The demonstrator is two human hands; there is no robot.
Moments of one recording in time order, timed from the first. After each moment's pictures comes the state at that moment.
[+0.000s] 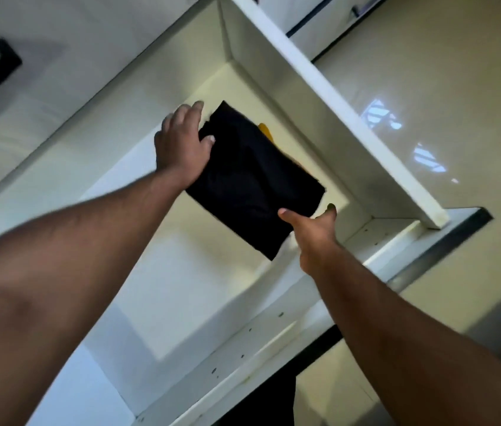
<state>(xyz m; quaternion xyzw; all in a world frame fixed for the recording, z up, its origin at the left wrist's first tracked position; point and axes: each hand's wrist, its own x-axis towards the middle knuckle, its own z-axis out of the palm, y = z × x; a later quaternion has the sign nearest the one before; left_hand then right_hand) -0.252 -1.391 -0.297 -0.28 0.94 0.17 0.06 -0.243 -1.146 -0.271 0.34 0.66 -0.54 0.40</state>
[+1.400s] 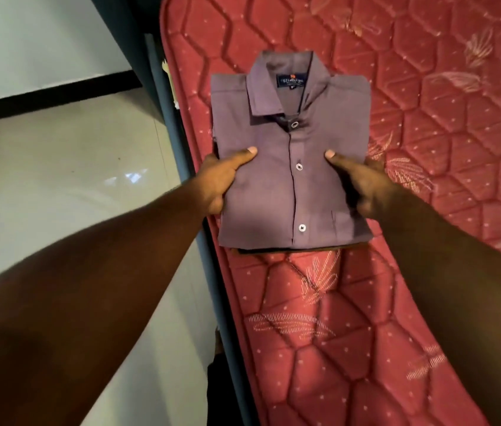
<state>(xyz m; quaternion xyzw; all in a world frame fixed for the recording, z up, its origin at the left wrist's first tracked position) -0.315 -0.334 -0.240 -0.08 0.65 0.60 0.46 -0.153 -0.150 -0.226 0.53 0.49 -0.70 -0.03</state>
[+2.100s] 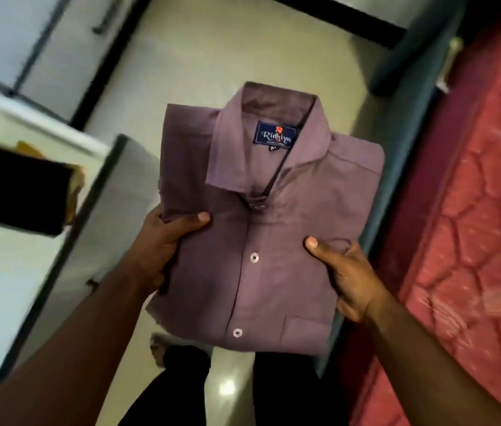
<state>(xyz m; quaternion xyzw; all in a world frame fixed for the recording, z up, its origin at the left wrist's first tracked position) -0.169 -0.845 -0.136 -0.30 0.61 0.69 0.23 -0.134 -0.586 -0.145 0.35 0.49 -0.76 0.23</state>
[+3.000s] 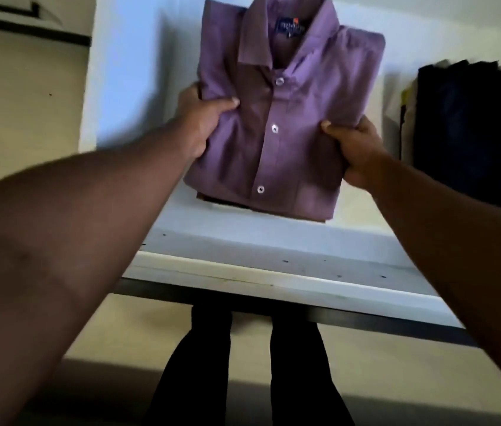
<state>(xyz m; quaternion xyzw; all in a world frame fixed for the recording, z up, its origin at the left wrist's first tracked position) 0.130 -1.407 -0.352 -0.65 0.35 0.61 -0.28 -0.101 -1.306 -0.330 -0.11 0.69 -0.44 0.56</state>
